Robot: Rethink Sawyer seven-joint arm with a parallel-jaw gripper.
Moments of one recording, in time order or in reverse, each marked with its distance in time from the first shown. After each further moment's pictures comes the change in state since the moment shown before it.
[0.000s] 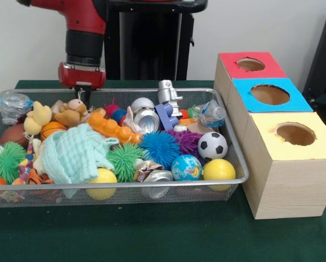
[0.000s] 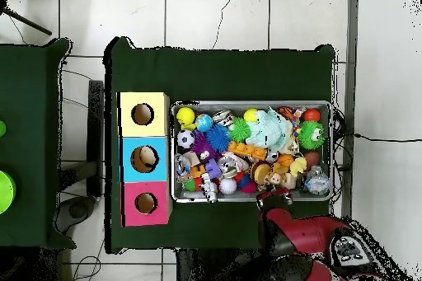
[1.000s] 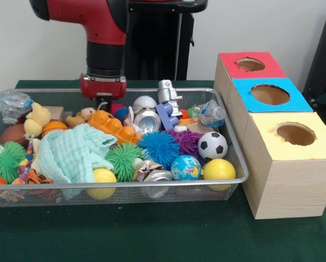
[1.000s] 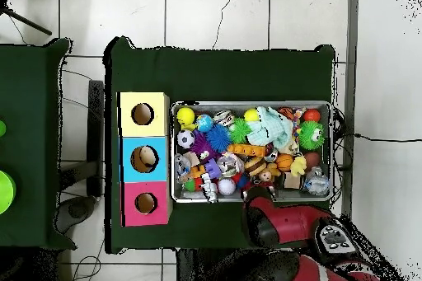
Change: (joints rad) arm 0.032 -0.008 0.084 0.025 0.143 0.133 0.003
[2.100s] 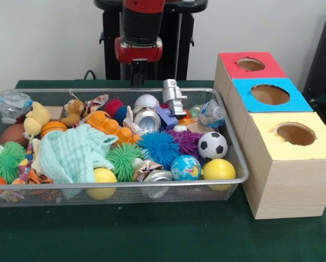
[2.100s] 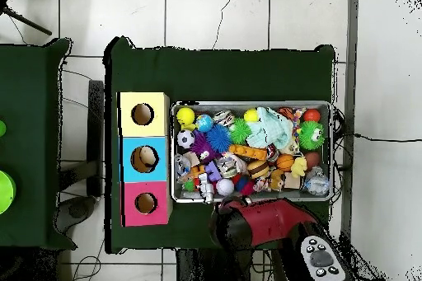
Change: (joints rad) arm 0.026 -0.286 0.198 0.182 0.072 0.518 0.000
